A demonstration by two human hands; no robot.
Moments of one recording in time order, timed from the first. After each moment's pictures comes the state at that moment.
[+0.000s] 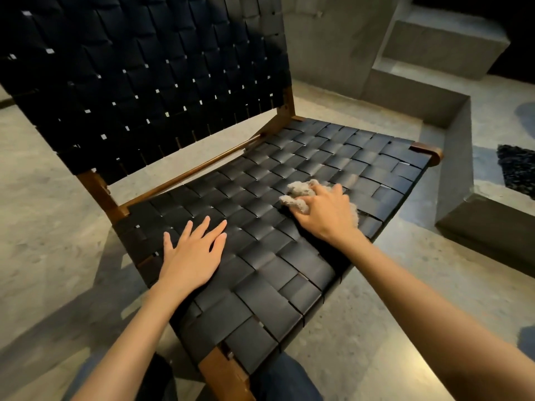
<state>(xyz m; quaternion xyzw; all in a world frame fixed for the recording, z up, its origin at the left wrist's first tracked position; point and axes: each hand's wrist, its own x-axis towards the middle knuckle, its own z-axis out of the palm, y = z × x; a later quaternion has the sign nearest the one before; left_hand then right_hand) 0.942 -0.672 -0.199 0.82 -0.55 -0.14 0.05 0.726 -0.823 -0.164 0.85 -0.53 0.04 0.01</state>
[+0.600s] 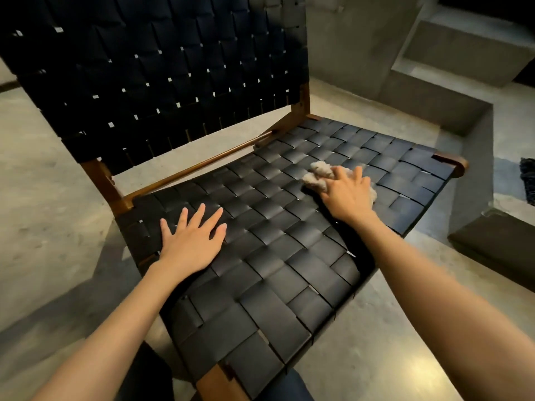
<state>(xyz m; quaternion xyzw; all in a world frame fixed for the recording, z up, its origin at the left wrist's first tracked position) 0.970 -0.698 -0.211 0.84 -0.53 -0.15 0.01 0.728 -0.895 -0.180 0.84 -0.53 0.00 0.09</state>
